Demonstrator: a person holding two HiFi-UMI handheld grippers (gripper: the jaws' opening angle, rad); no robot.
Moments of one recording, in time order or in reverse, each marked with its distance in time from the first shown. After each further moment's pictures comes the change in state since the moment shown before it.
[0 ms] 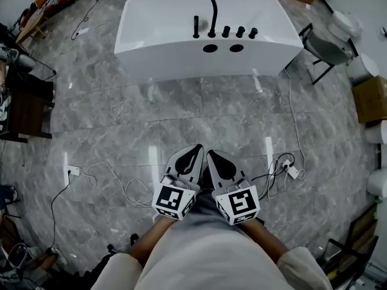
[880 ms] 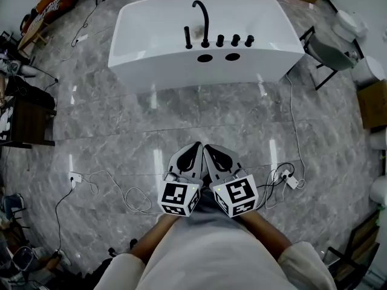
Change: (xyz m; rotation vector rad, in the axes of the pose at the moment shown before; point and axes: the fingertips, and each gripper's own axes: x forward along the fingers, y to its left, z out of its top) left arm 0.129 0.010 0.010 -0.039 0.076 0.124; right arm 0.055 -0.118 0.023 0.074 0.057 0.058
